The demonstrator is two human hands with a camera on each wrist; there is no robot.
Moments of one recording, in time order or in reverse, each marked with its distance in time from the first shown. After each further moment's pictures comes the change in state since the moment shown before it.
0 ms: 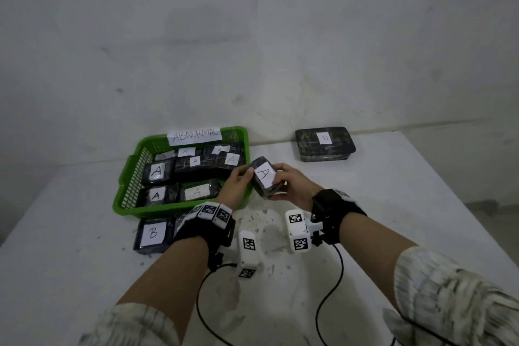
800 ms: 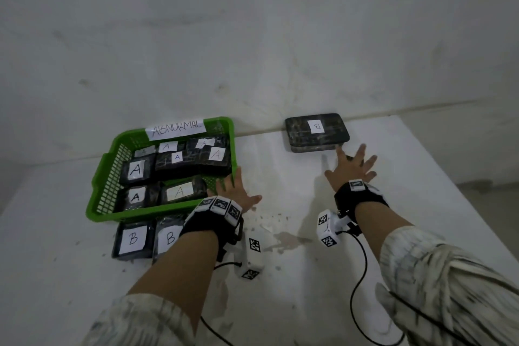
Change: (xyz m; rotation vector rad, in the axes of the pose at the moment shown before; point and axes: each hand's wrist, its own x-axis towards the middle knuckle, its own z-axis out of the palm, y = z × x) left_hand 0.032 -0.022 0.042 0.966 -0.113 -0.201; right_hand 0.021 0.019 -0.141 -1.265 0.806 0.195
